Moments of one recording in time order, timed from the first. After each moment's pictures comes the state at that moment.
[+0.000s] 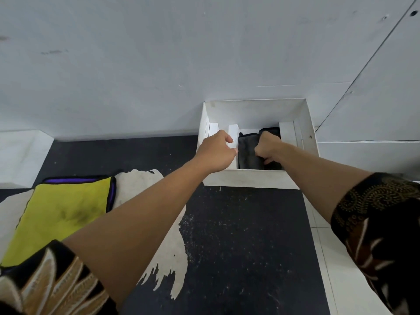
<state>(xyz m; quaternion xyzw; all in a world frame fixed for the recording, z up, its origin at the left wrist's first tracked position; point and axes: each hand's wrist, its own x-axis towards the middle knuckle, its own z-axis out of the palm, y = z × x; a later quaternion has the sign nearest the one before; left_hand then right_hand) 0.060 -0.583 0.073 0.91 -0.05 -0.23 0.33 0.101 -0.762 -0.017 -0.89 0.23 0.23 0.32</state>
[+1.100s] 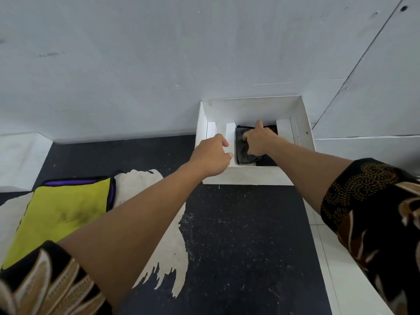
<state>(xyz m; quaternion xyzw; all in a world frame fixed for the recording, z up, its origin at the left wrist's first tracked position) 0.050 -0.577 0.072 0.94 -0.10 -0.21 0.23 0.114 -0.758 -0.020 -0.97 -0.03 0.23 -0.03</state>
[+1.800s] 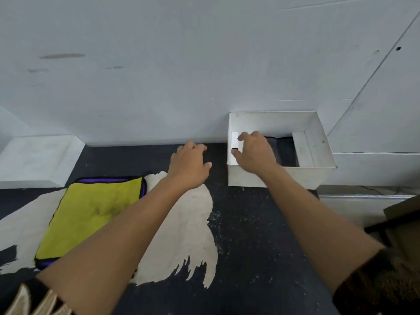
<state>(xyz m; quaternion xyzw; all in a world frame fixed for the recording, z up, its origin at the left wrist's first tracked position) 0.016 -0.443 0.100 0.98 -0.10 -0.07 0.14 0.026 -0.630 0.070 -0.97 0.06 0.00 0.22</state>
